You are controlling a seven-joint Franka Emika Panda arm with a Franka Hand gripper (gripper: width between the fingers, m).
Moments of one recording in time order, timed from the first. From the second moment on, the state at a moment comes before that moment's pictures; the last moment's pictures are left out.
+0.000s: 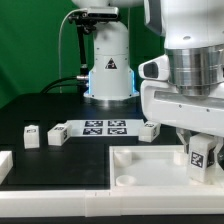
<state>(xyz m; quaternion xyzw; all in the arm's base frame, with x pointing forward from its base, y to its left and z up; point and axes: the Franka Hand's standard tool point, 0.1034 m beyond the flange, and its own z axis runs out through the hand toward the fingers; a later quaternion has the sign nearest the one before) 0.628 0.122 0.067 -0.89 0.46 0.03 0.05</state>
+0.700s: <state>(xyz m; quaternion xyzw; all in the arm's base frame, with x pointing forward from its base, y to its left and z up) 0.627 0.122 0.064 -0.91 0.40 0.03 0.05</state>
